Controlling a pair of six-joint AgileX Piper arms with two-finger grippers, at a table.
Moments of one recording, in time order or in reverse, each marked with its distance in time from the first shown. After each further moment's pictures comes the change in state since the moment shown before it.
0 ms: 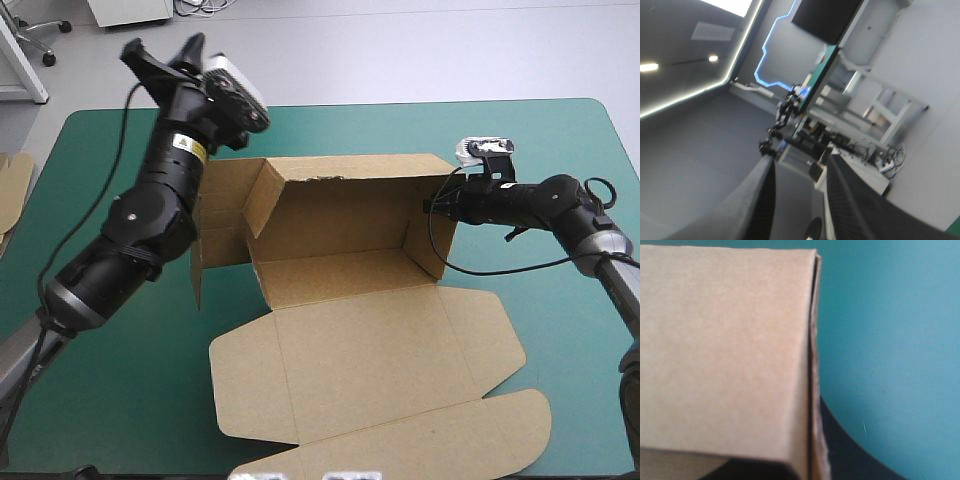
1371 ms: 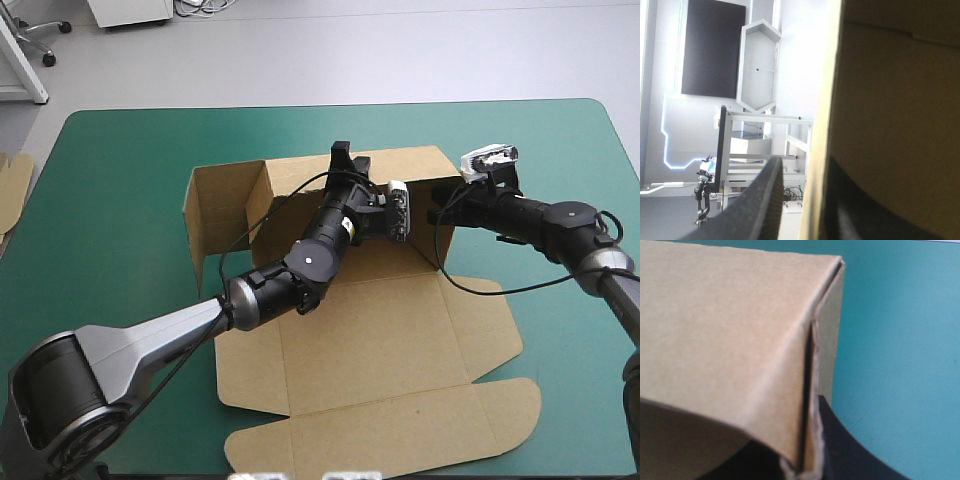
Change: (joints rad) left arm -0.288 0.389 0.066 0.069 -0.029 0.015; right arm -0.021 -0.015 0.149 0.526 -0.084 -0.675
